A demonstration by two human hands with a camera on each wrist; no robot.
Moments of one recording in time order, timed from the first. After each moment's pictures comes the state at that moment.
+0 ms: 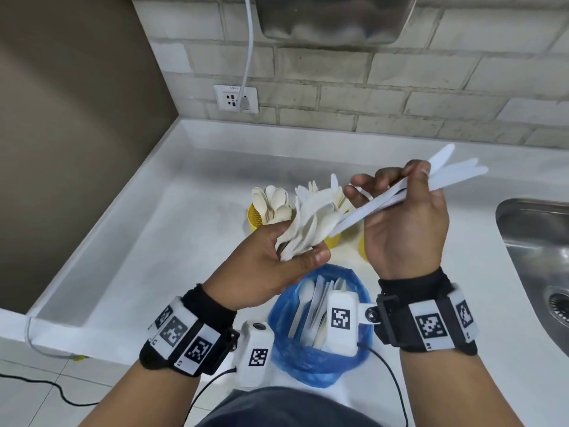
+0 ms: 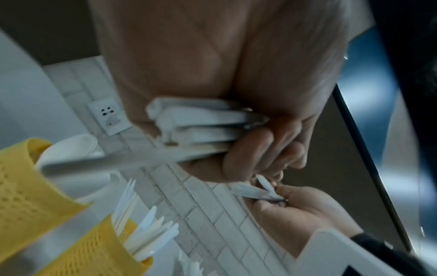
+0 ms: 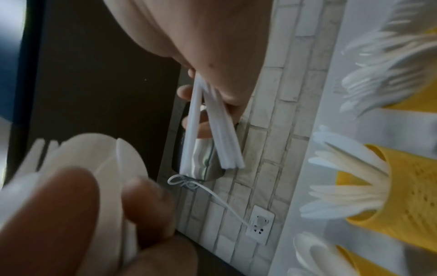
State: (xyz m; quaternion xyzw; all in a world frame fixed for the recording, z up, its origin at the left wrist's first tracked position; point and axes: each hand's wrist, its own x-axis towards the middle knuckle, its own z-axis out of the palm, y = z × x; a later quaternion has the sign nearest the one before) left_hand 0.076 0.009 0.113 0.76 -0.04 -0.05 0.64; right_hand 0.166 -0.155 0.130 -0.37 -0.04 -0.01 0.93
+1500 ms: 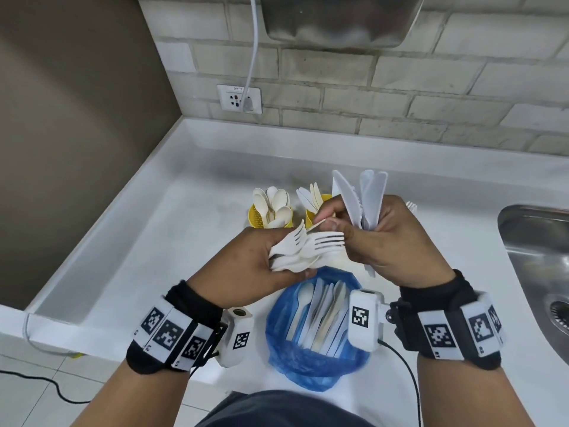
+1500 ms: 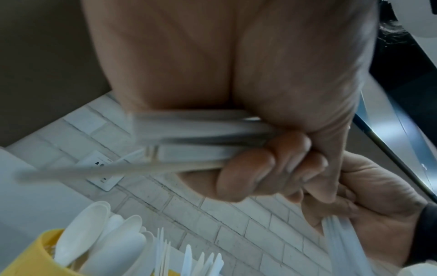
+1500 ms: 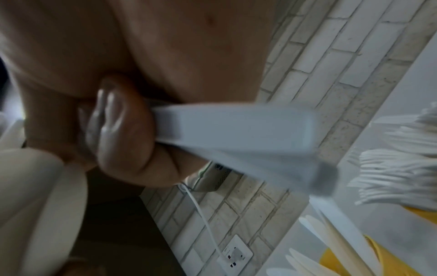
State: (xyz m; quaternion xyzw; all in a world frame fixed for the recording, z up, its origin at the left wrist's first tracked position) left_hand 0.076 0.026 0.116 0.87 -0.07 -0.01 0.48; right_hand 0.161 -0.177 0.134 -0.67 -0.31 0.17 0.66
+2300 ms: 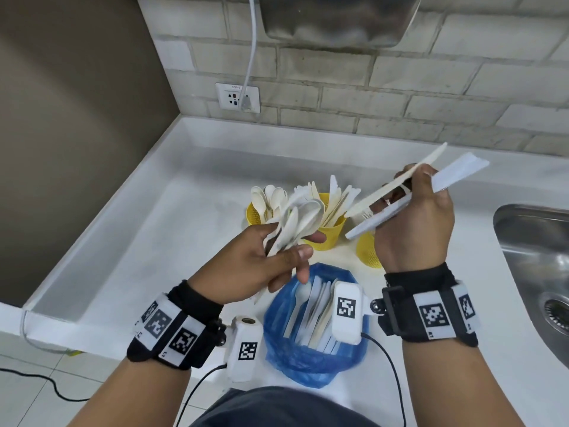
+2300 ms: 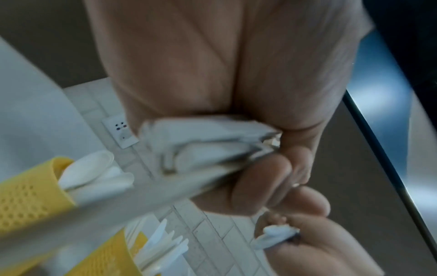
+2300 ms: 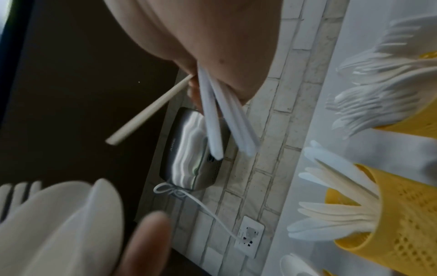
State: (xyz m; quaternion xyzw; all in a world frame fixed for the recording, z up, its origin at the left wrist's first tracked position) left_hand 0.076 0.021 0.113 0.74 -0.03 -0.09 0.66; right_hand 0.182 -0.169 0.126 -0.43 0.03 -0.04 0.90
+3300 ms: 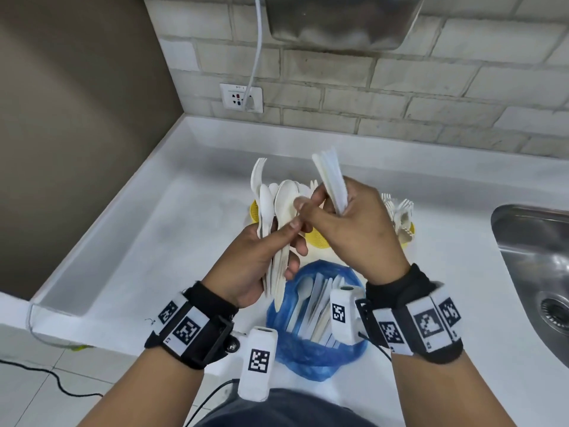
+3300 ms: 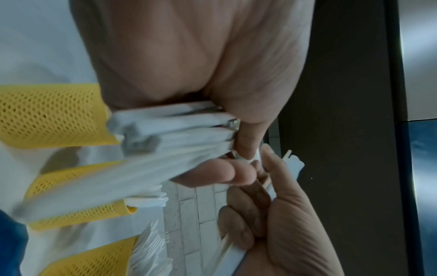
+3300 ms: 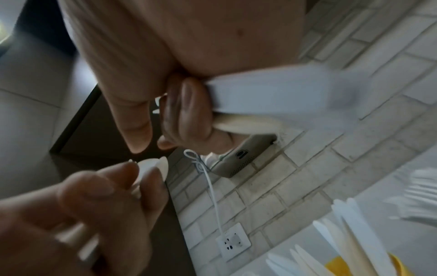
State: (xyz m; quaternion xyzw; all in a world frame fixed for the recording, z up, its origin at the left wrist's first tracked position) left_hand 0.077 0.013 0.097 0.57 0.09 -0.06 0.81; right_hand 0.148 -0.137 0.133 -0.77 -0.22 0.03 0.59
